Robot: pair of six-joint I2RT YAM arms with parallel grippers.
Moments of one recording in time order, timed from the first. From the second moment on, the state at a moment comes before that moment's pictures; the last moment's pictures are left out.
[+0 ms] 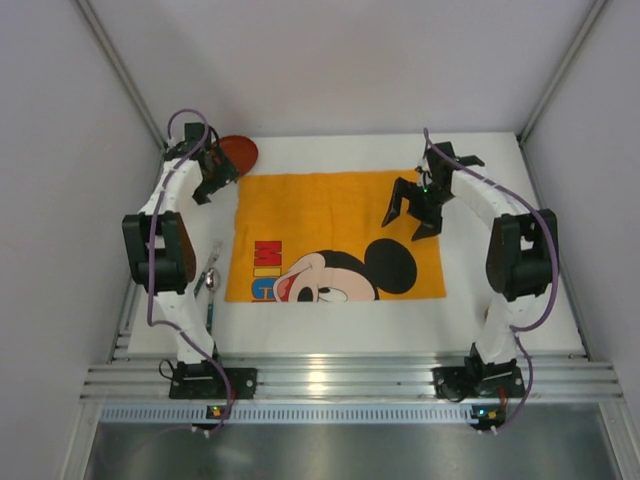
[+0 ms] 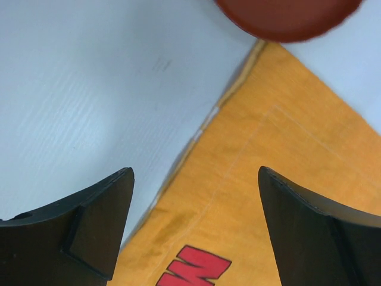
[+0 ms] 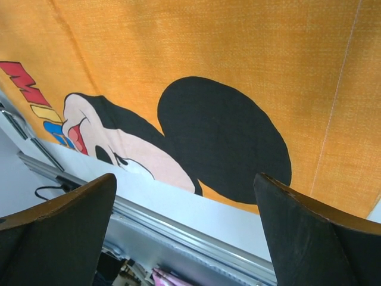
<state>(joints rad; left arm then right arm) 0.01 1.98 1.74 -0.73 -0.15 -0.58 0.20 1.90 1.52 -0.92 -0.43 0.44</state>
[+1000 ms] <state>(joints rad) 0.14 2.34 1.88 -0.37 -0.03 -0.98 0.08 2.12 1.72 -0.99 -0.48 0.42</state>
